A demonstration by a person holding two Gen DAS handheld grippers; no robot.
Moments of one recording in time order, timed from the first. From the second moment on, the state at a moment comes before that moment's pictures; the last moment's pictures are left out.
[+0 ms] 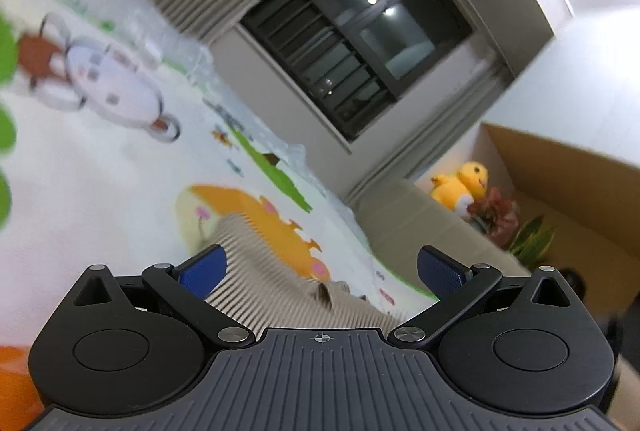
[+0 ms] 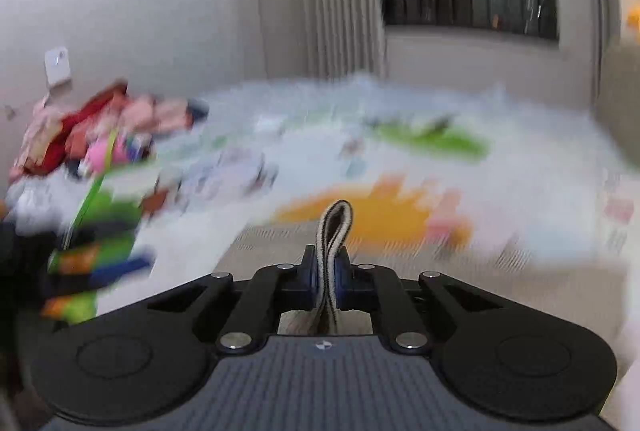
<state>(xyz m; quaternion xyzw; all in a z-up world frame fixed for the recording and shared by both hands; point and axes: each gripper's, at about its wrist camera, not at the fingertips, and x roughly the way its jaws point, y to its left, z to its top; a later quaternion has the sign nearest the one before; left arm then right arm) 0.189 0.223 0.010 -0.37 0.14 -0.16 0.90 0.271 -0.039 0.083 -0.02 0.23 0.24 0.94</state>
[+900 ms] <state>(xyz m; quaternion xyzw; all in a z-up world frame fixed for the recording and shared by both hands) 0.253 0.042 0.032 -0.16 0.27 -0.21 0.93 0.328 -0.245 0.001 0.04 0.29 0.06 0.95</state>
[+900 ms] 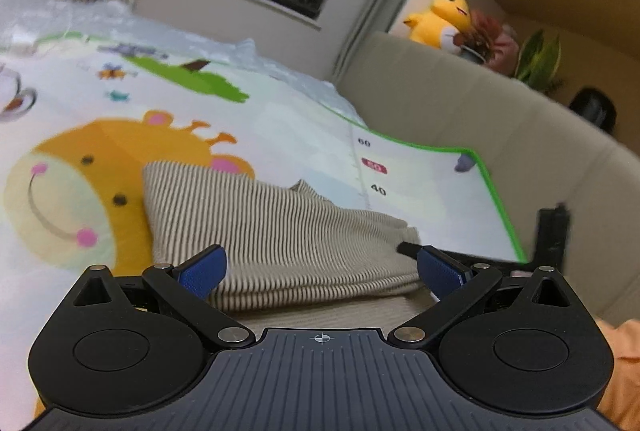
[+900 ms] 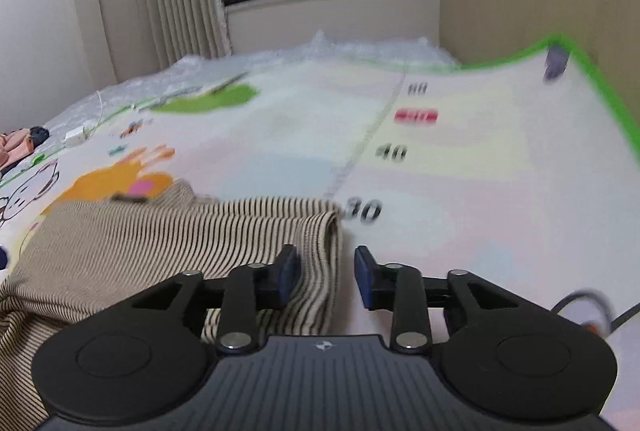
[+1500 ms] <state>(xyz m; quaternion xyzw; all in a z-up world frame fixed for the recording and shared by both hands) 0.293 0.050 -0.024 -0.16 0.28 -0.17 0.93 0.430 -0.140 -0.017 0.03 0.34 0.15 0.93</state>
